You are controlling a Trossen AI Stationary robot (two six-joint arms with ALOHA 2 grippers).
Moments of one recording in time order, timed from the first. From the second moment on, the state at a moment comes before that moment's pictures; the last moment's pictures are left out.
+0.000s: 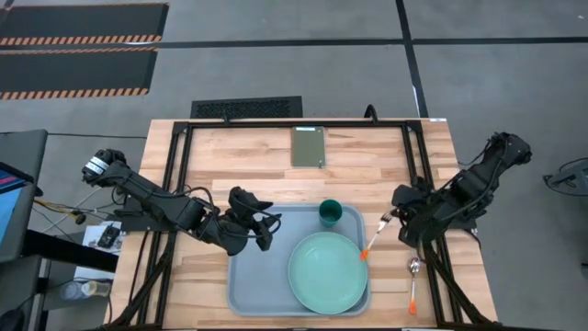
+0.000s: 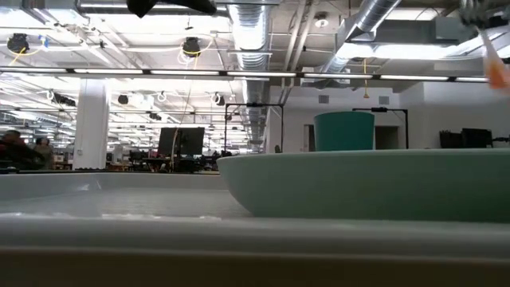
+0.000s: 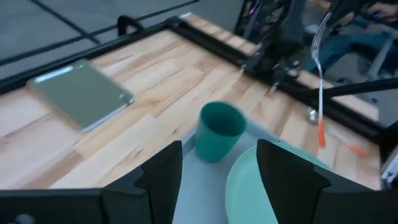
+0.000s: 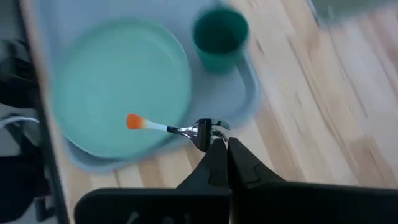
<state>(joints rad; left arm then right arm) -0.47 1.41 1.16 -0.43 -0.81 -0.82 0.65 1.11 1.32 -1.38 0.39 0.94</state>
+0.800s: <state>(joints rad) -0.27 1.56 1.16 -0.01 -0.29 -0.57 0.34 1.36 1.33 -0.65 0.13 0.22</state>
